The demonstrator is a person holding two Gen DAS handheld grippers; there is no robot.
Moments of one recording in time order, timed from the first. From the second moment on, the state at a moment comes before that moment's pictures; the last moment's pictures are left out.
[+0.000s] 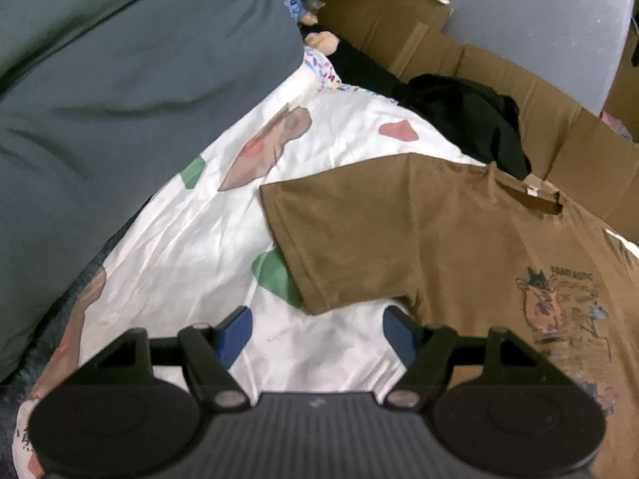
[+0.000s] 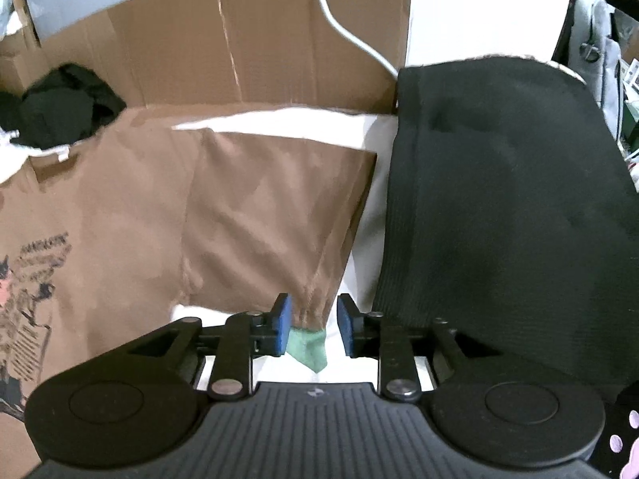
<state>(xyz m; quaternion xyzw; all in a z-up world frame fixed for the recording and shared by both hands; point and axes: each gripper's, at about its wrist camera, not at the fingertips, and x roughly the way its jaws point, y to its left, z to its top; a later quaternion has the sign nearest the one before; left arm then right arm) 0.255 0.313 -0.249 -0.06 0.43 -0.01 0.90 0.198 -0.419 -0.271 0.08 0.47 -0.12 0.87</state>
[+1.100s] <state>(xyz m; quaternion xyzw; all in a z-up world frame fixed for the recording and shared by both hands) 0.277 0.353 -0.273 -0.13 0.42 0.01 0.90 0.244 -0.300 -0.255 0.05 0.41 0.00 0.91</state>
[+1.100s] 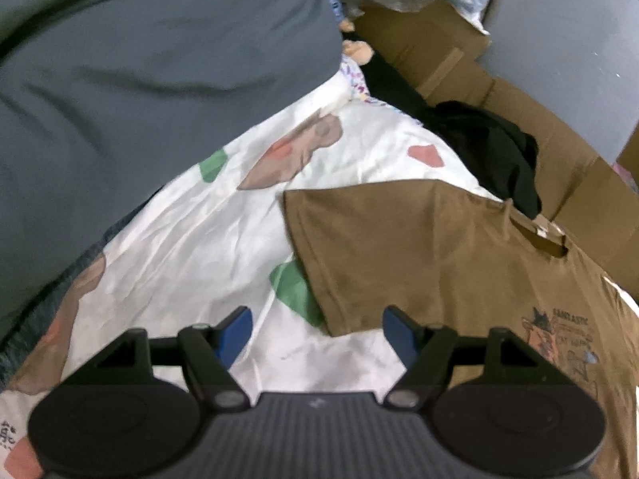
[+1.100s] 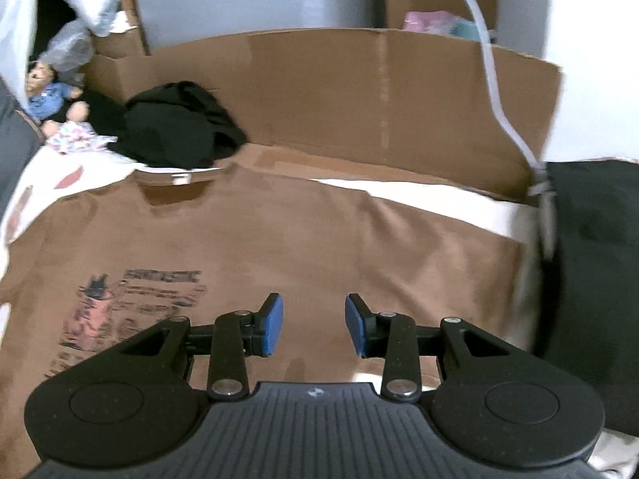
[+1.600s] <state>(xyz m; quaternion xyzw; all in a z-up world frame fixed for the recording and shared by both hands) 0.295 0.350 -0.325 -0.25 0.45 -0.01 0.86 0.251 -0.244 -0.275 0.04 0.42 0.07 0.91</state>
